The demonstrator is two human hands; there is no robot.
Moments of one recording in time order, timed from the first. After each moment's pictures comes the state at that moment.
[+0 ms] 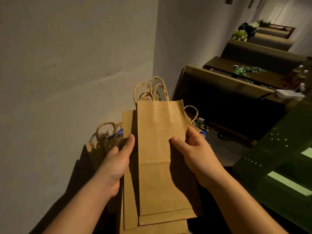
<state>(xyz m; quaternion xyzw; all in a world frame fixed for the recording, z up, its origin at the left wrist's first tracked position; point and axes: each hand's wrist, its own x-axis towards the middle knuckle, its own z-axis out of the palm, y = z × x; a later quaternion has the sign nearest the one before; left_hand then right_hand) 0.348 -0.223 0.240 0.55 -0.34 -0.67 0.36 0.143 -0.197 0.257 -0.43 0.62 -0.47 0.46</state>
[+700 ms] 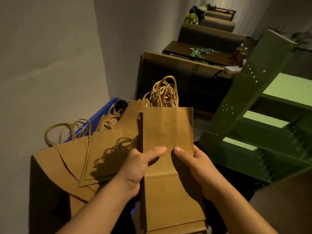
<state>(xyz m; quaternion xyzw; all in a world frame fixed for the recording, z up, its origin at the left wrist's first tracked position) 0.246 -0.187 0.229 0.42 -0.39 -0.78 0.25 0.083 -0.108 0.219 -0.27 0.68 -0.48 0.48</state>
